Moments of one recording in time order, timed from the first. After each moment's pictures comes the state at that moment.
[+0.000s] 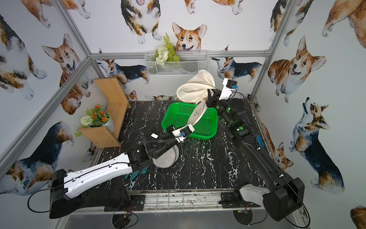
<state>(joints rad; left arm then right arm) -1.06 1.25 1.03 0.12 -0.29 0.65 0.35 1.21 1.18 0.24 -0.02 0.46</state>
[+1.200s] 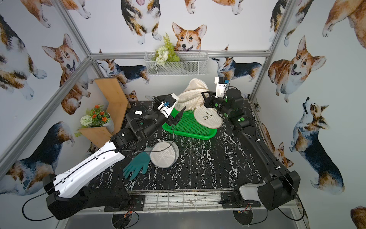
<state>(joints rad) -0.84 1.31 1.43 -0.13 -0.20 0.41 0.28 1.31 1.36 -0.12 -0.30 0.43</state>
